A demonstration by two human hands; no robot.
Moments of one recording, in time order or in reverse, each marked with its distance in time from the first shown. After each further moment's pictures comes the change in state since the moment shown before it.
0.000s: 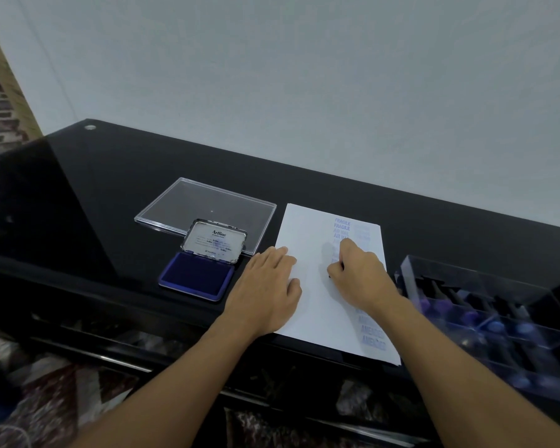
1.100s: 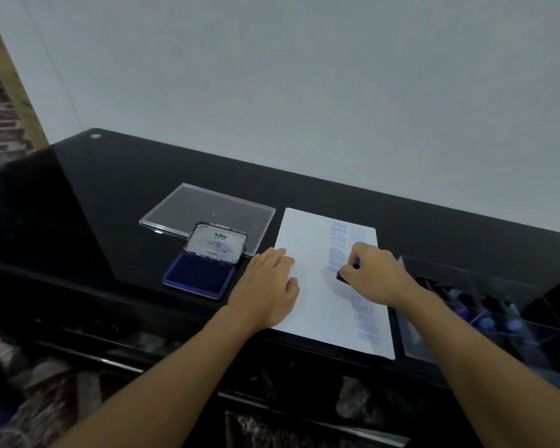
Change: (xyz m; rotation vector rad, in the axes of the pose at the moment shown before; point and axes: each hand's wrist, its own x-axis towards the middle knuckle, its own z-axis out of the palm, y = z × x) left_hand 0.003 0.001 -0.001 -0.020 -0.030 -0.006; right_hand -0.016 0.008 -0.040 0.069 -0.119 0.011
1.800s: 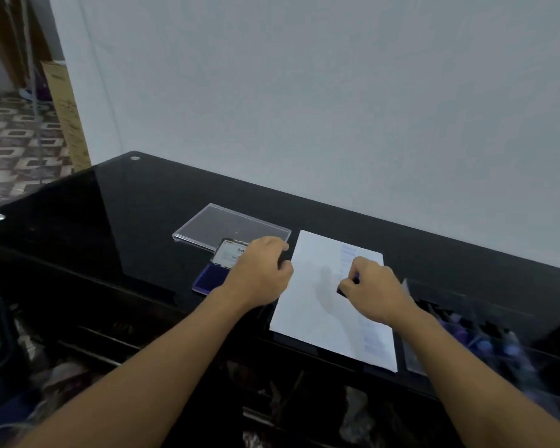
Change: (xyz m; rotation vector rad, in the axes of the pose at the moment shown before) left_hand -0.011 -0.002 -0.078 -0.140 0.187 -0.081; right_hand -0.035 -0.038 -0.008 -0.018 0.085 -0.049
